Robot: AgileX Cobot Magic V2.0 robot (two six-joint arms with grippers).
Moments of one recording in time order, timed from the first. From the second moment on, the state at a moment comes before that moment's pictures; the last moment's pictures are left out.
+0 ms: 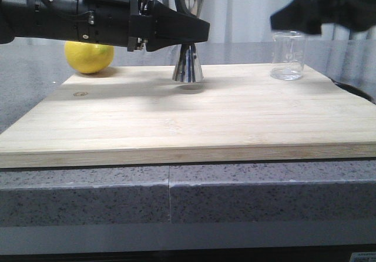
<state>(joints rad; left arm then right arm) -0.35 1.94 -1.21 -1.77 1.16 2.17 -0.02 1.53 -0.82 -0.94 -0.65 0.68</state>
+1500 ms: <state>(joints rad) -0.35 1.94 -1.21 -1.77 1.16 2.17 0.23 1.06 -0.77 -0.37 0.17 0.26</state>
